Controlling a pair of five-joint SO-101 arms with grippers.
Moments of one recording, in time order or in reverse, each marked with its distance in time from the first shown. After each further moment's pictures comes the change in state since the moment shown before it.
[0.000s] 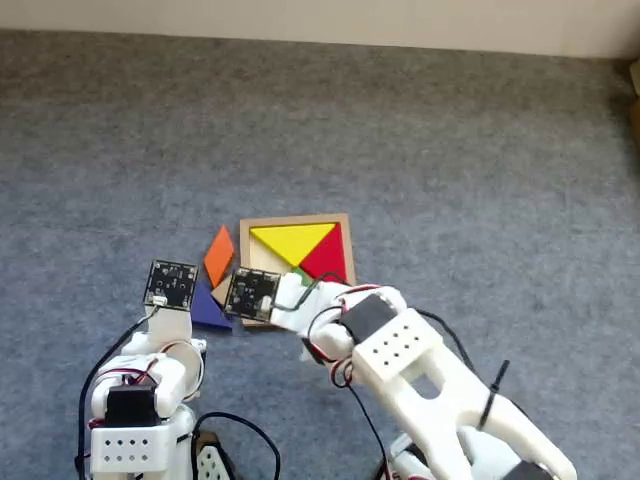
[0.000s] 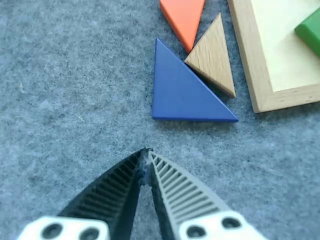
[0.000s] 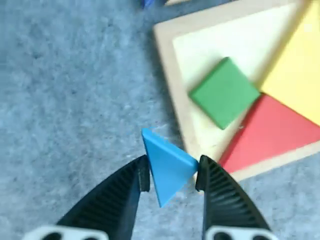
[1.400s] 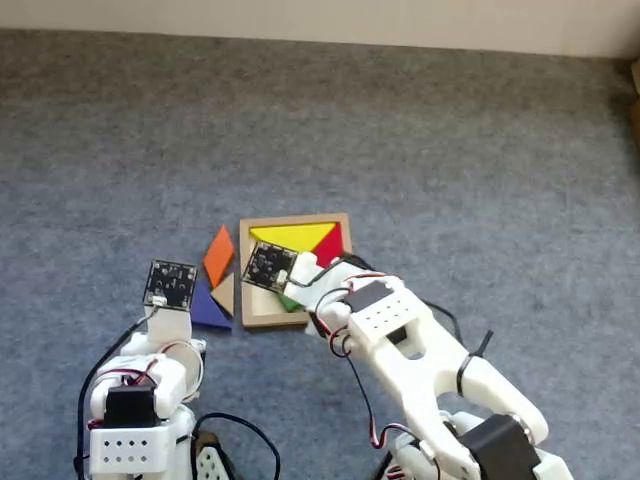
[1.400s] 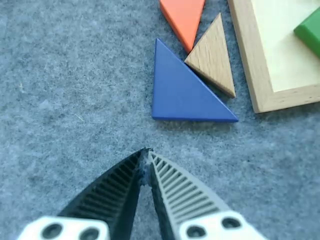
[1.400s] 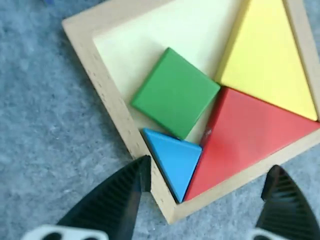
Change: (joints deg) left arm 0.0 0.0 0.0 0.0 0.0; right arm 7.4 16.1 2.8 -20.7 0.2
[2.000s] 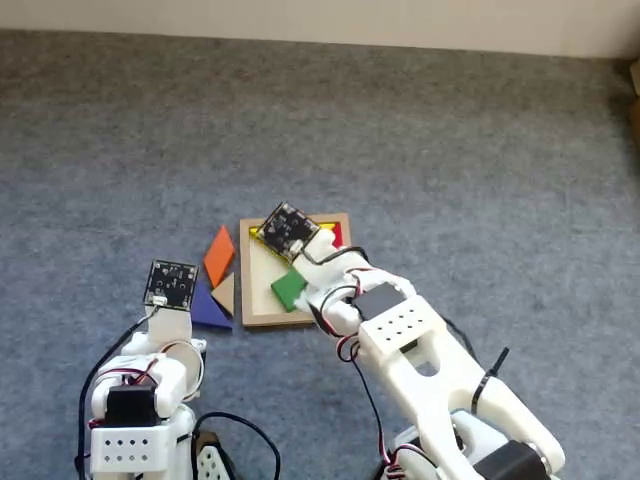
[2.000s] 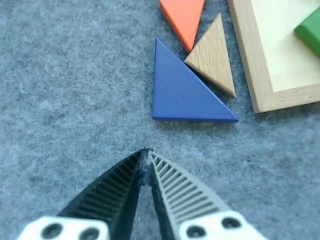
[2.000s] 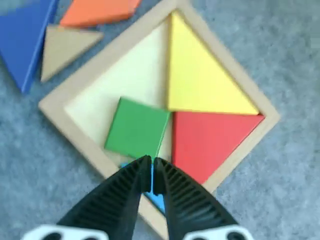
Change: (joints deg) left arm 0.0 0.0 0.0 0.0 0.0; right arm 0.0 -8.8 0.0 -4.2 -18.5
